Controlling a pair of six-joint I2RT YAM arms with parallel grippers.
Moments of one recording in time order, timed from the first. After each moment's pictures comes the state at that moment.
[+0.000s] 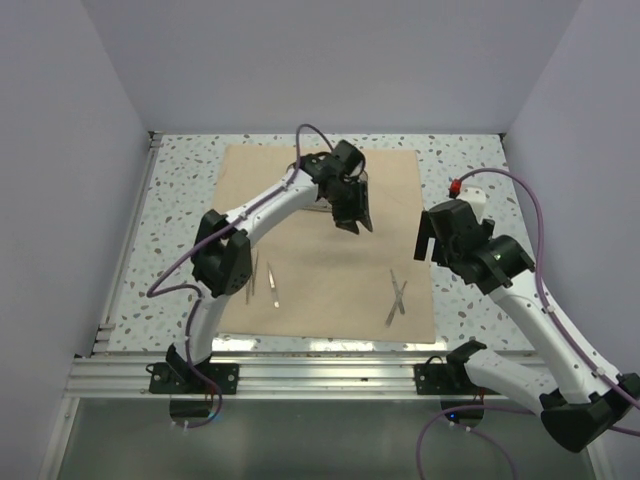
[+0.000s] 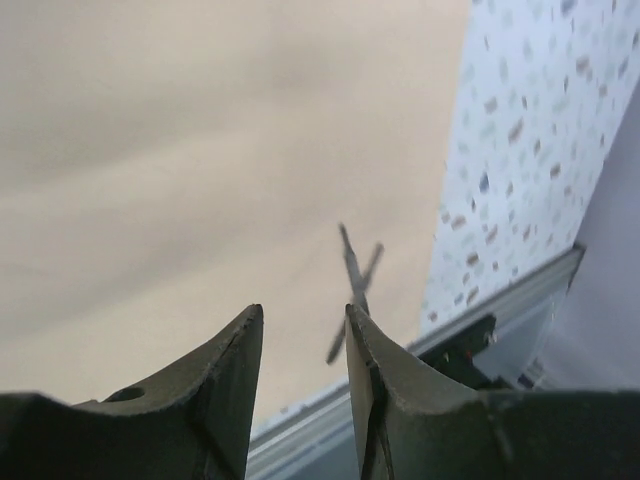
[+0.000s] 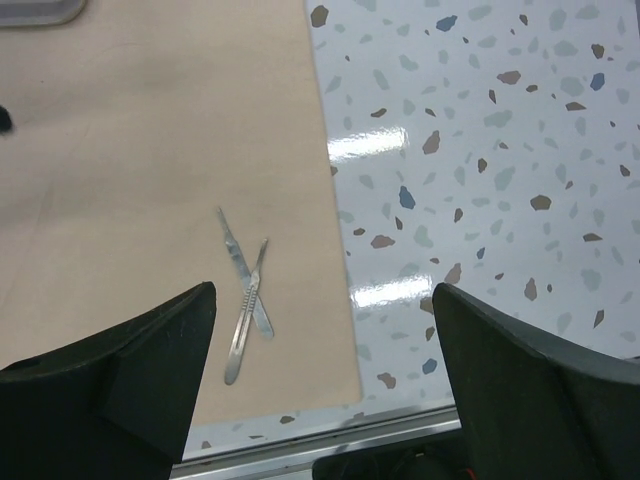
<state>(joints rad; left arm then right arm) -0.76 2.19 2.05 -0.92 0.33 -0.79 0.51 0.98 1.10 -1.04 0.53 0.53</state>
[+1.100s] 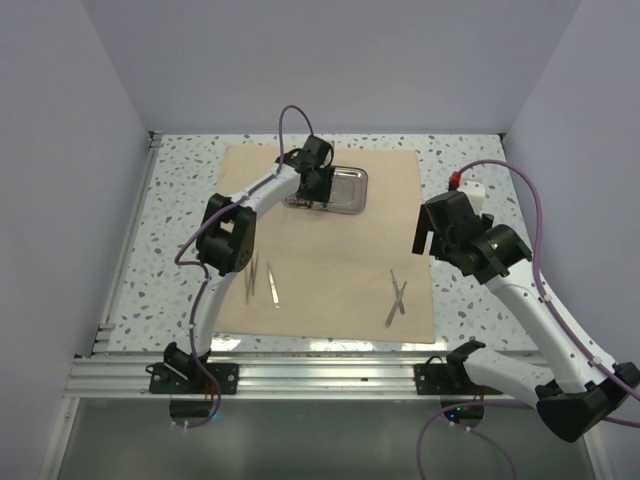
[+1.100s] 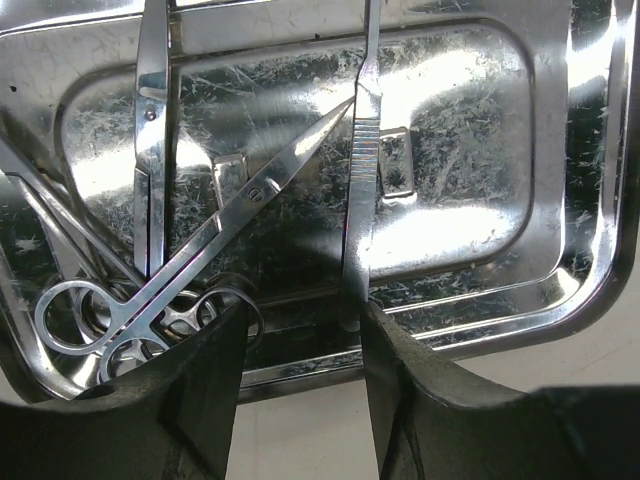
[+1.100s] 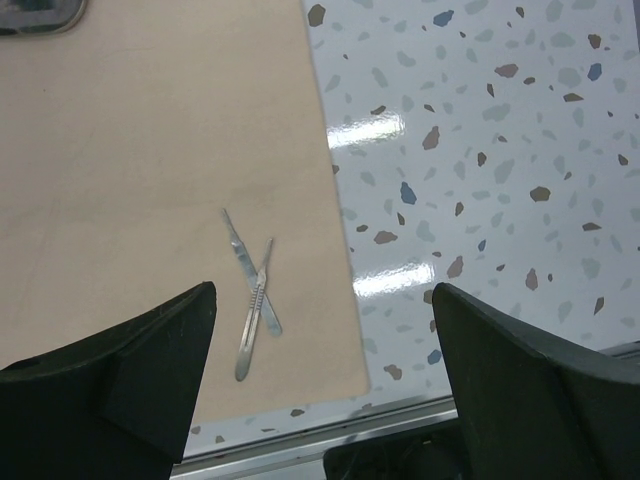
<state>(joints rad) -0.51 2.41 2.08 -0.65 -0.06 -0.28 0.51 1.05 1.19 -1.08 0.53 0.57</state>
